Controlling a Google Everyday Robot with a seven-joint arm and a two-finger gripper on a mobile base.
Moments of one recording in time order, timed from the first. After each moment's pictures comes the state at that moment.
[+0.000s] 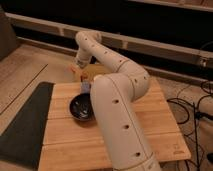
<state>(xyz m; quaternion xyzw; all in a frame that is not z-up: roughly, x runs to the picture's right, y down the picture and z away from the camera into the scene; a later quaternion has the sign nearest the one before) -0.170 -0.097 0.905 -0.32 -0.11 0.21 0.92</state>
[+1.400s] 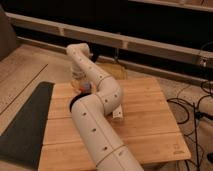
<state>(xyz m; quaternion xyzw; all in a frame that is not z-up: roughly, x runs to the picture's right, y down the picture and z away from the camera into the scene) -0.164 -0.013 0.976 -0.41 0.04 0.22 0.88</state>
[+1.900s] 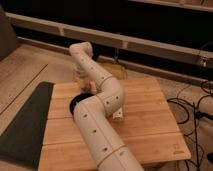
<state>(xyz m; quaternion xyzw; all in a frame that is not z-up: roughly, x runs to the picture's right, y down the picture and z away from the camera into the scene) -0.129 -0.036 0.983 -0.37 0.08 0.25 0.89</state>
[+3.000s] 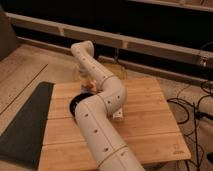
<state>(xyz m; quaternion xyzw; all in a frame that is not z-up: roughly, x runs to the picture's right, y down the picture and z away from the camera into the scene) -0.120 -0.040 0.986 -0.36 0.08 0.25 0.89</state>
